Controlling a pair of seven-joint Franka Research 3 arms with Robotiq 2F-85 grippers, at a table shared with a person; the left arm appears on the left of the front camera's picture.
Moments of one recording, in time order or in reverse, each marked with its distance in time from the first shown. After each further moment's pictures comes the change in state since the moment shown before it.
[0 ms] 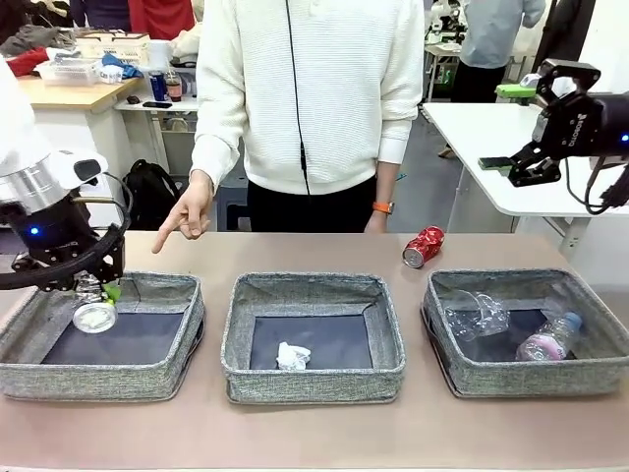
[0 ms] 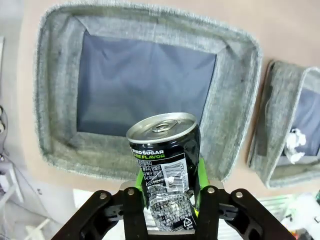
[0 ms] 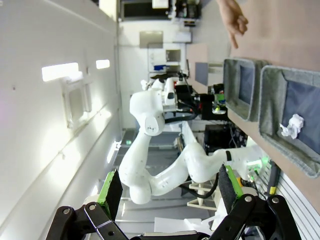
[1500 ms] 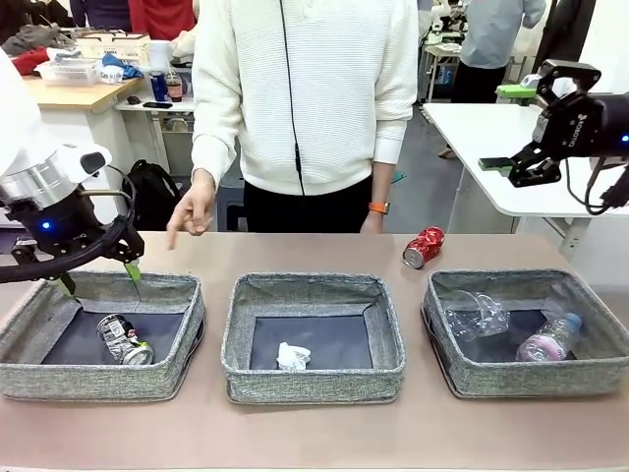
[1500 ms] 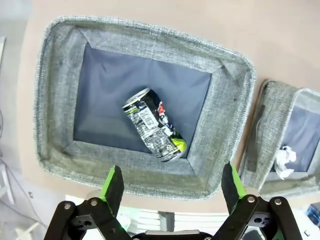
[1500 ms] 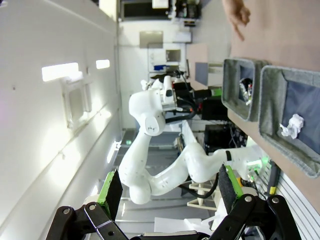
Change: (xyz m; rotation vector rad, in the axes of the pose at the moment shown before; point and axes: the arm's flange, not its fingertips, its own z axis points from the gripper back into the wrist) left arm 0.006 -0.006 0.004 -0.015 -0.056 0.048; right arm 0.000 0.000 0.000 0.000 0.000 0.000
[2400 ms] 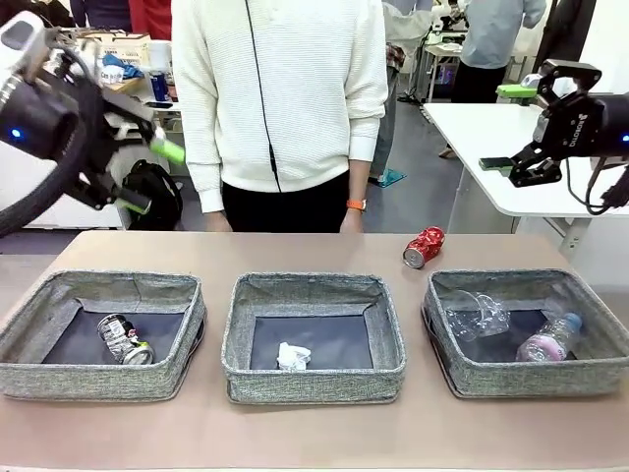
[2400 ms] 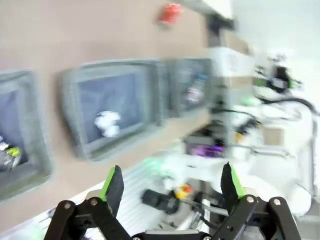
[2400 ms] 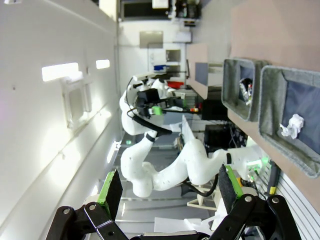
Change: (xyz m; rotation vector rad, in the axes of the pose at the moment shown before) left arm -0.002 -0.022 0.113 -0.921 0.025 -0.197; right arm 0.000 0.000 0.000 0.000 0.000 0.001
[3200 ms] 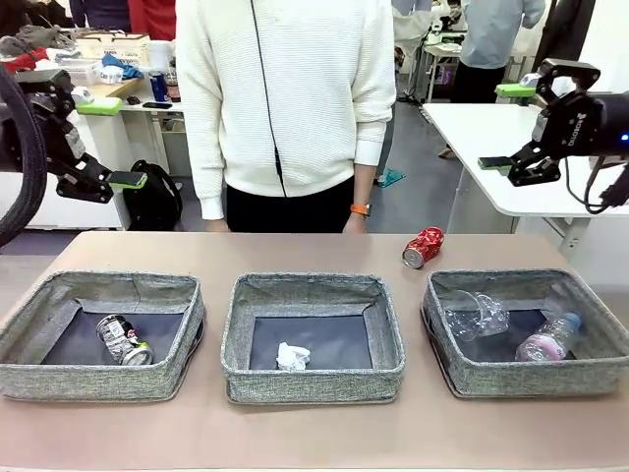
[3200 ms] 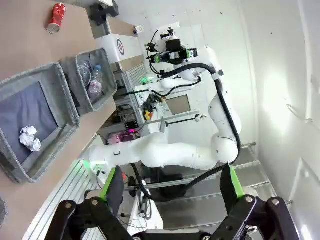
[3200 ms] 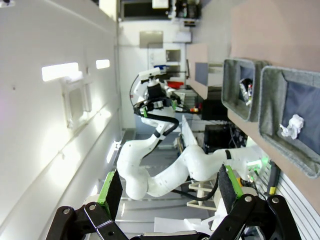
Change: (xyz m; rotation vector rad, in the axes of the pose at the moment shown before) left arm 0.006 0.056 0.019 -0.506 0.068 -0.071; right arm 0.000 0.001 0.000 0.000 0.000 0.002
